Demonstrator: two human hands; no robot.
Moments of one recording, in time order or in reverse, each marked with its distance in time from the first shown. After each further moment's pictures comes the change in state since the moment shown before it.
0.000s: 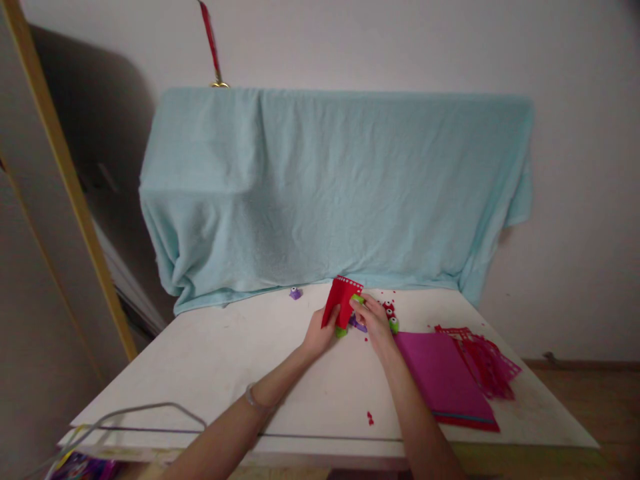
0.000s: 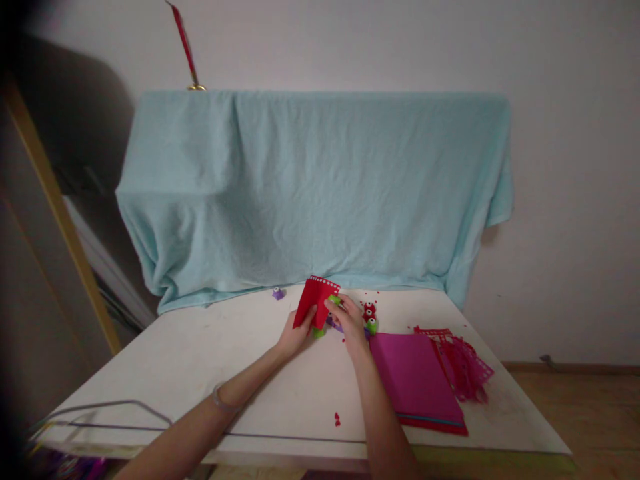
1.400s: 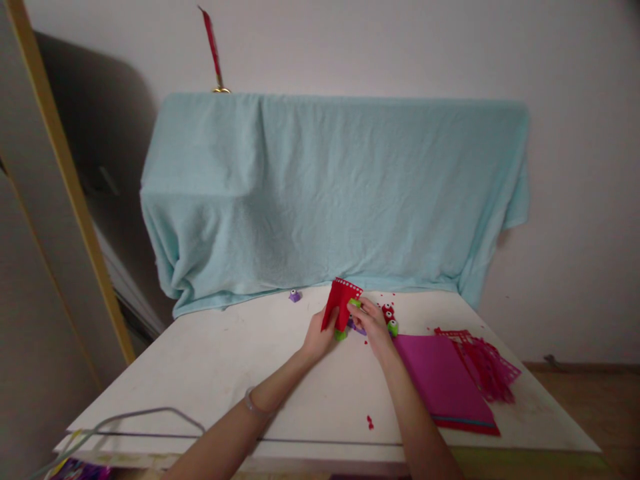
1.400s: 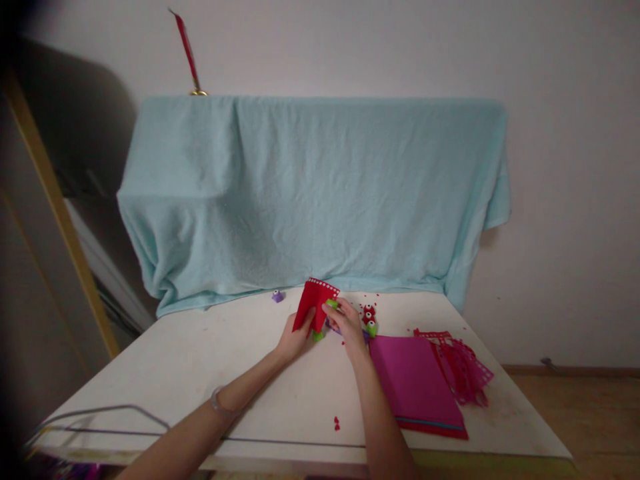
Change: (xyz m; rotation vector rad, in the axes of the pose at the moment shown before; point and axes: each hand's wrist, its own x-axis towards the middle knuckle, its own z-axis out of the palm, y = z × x) left_hand 0.000 -0.002 0.001 -0.017 0.010 0.027; right_hand -0.002 0.000 0.002 -0.024 -0.037 0.002
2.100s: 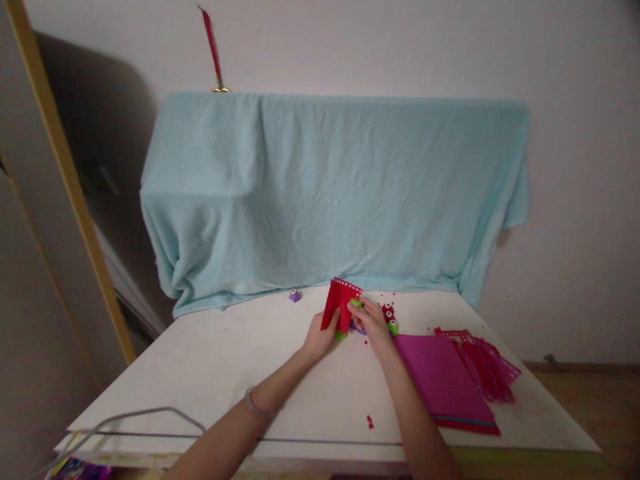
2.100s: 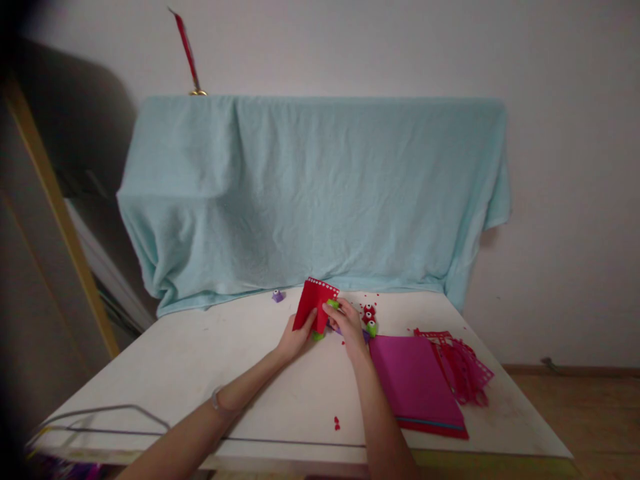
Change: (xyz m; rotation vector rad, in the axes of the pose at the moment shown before) left_hand -0.001 0.009 0.002 0.011 0.008 -0.047; right_hand 0.001 0.001 -0.001 -0.022 0.011 0.017
